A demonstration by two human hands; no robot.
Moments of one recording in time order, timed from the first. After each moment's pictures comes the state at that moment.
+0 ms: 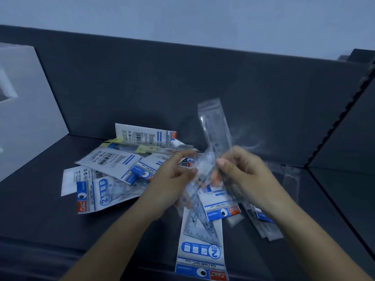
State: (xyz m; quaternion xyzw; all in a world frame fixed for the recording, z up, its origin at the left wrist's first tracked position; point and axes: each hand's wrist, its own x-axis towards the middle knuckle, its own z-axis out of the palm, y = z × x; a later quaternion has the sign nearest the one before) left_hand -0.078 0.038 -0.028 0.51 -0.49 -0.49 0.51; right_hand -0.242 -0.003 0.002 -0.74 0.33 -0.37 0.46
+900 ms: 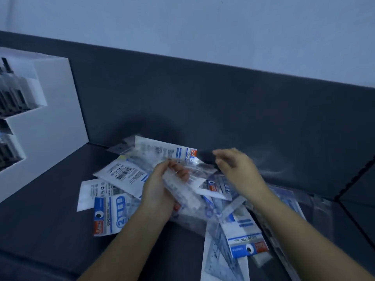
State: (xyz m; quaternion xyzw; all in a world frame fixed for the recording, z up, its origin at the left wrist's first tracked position) left_hand -0.026 -0.013 -0.045 0.30 -0.09 -0.55 0.78; right_hand -0.170 -0.081 -0.008 -0.82 0.44 -0.31 0.21
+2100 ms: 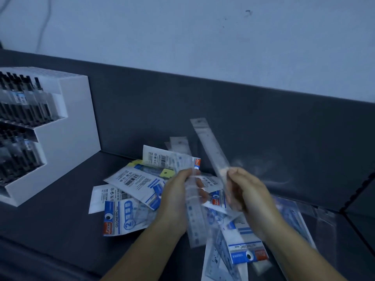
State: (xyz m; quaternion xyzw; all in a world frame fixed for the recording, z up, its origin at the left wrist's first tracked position) left_hand -0.058 0.014 -0.017 0.43 -0.16 -0.53 0.71; right_hand -0.184 -0.033 -0.002 -0.58 0.37 -0.43 0.58
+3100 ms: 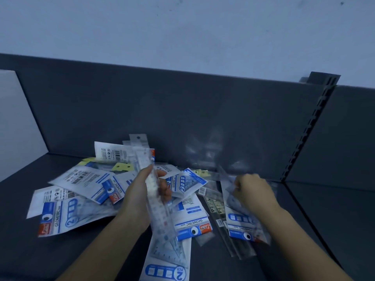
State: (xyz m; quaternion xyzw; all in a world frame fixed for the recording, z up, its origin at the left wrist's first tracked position) left_hand -0.101 0.006 -0.034 0.44 -0.17 -0.57 0.67; right_hand -0.317 -0.085 -0.038 -0.77 0.63 -0.07 -0.02
